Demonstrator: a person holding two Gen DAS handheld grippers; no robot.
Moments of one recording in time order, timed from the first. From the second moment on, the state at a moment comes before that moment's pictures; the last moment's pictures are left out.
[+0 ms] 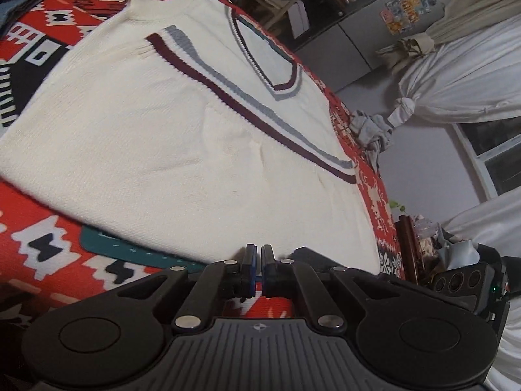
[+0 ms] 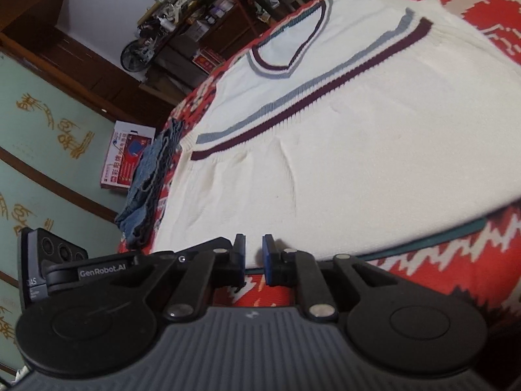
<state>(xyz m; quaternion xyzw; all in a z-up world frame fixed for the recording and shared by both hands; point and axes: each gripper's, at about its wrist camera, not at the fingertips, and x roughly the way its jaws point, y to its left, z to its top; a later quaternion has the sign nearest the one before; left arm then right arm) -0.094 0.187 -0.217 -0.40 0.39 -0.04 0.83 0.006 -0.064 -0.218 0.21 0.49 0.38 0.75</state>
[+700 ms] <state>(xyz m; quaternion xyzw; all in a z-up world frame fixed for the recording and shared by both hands) -0.161 0.289 -0.210 -0.45 0.35 0.11 0.81 0.042 -0.235 -0.222 0.32 0.45 0.18 0.81</state>
